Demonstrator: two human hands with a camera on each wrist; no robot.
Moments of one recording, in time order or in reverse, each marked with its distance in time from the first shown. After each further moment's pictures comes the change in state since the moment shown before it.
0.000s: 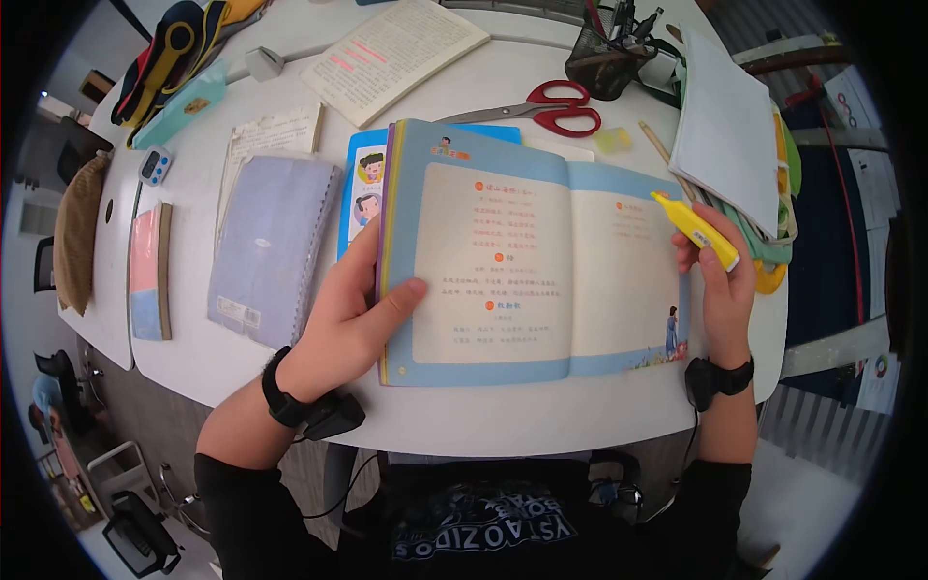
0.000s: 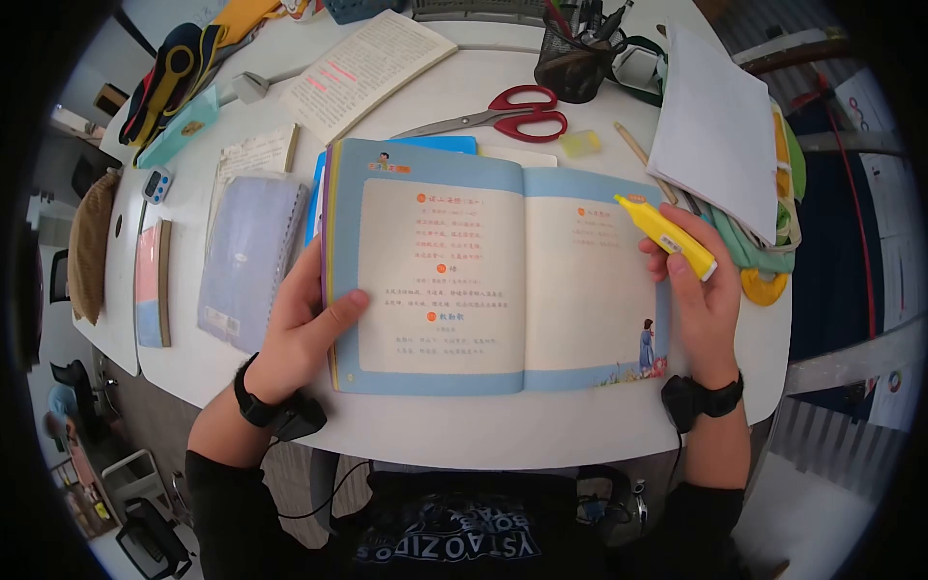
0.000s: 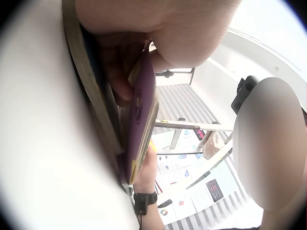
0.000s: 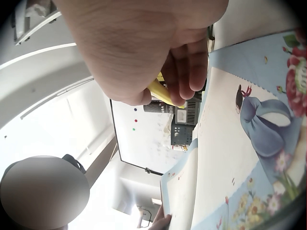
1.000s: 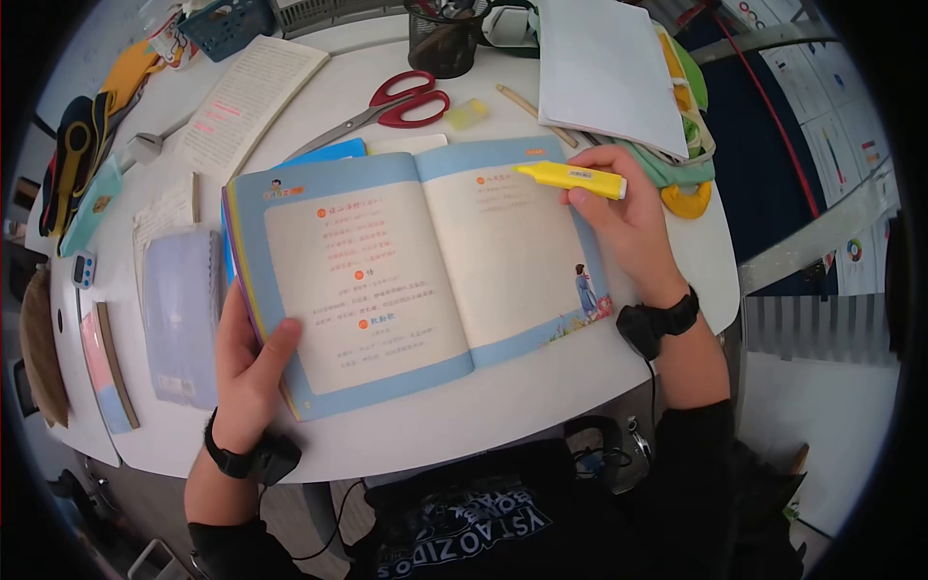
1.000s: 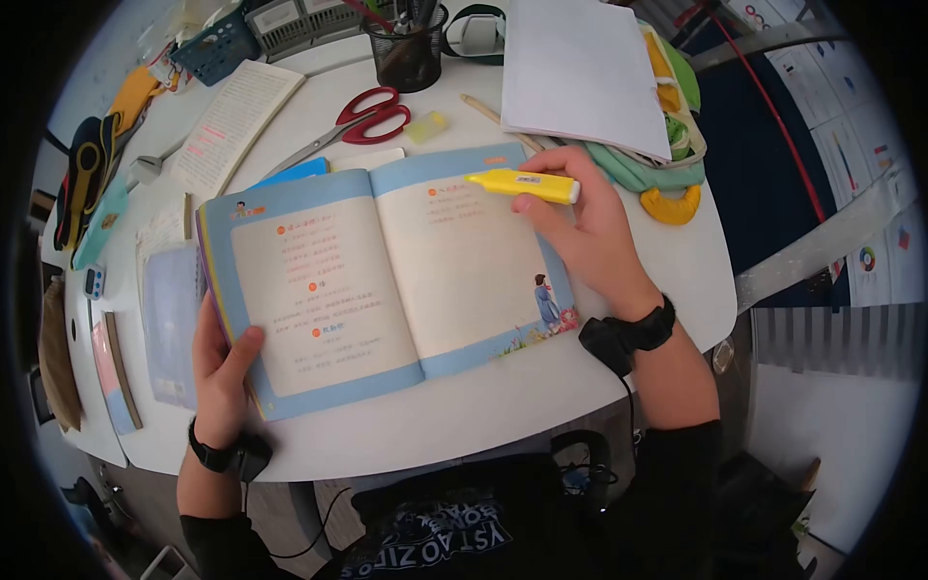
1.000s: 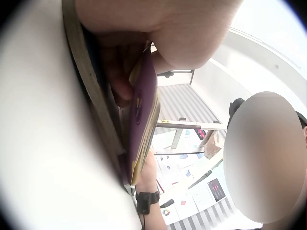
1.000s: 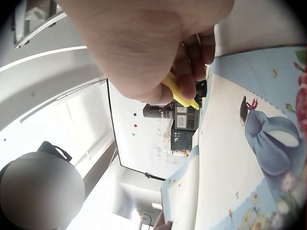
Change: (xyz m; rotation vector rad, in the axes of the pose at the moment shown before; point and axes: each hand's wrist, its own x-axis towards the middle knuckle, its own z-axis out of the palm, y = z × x) left_hand -0.003 0.000 0.005 0.093 0.110 0.002; right_hand 0.008 0.017 -0.010 0.028 0.016 0.016
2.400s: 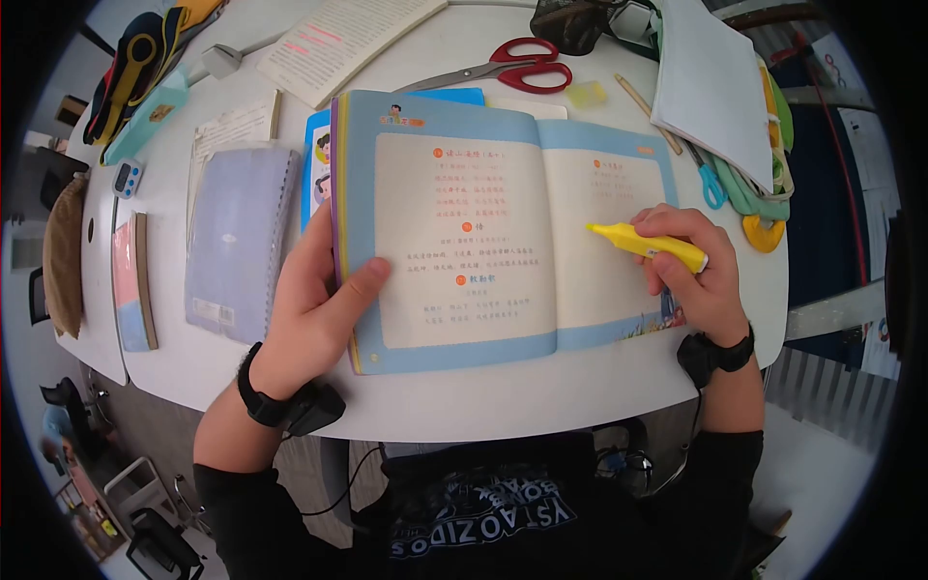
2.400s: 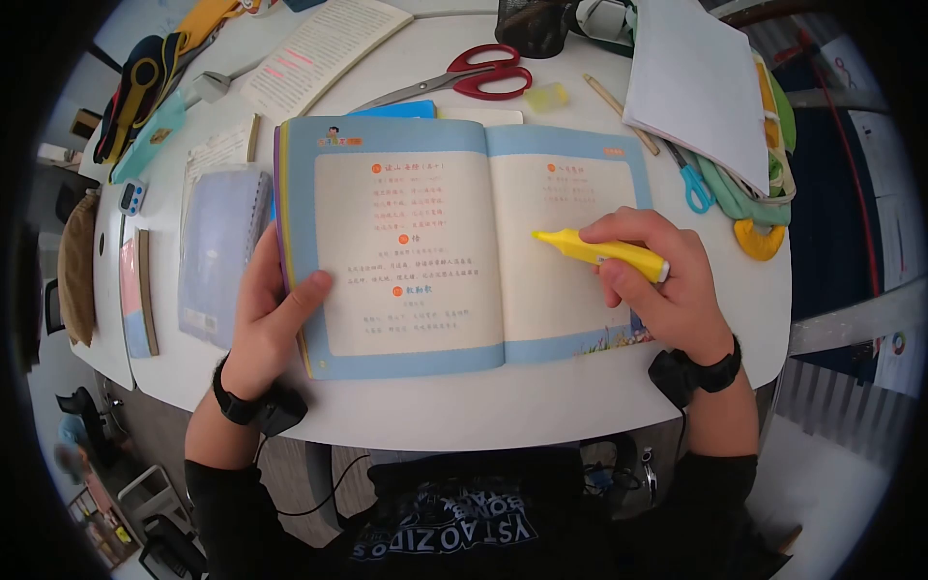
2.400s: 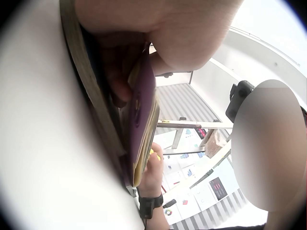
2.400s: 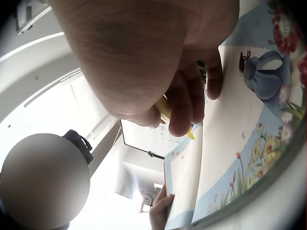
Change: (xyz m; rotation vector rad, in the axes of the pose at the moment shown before) left_hand 0.001 0.004 -0.001 -0.008 -0.063 -0.018; right_hand -0.021 -0.026 0.016 -0.036 -0.362 -0.080
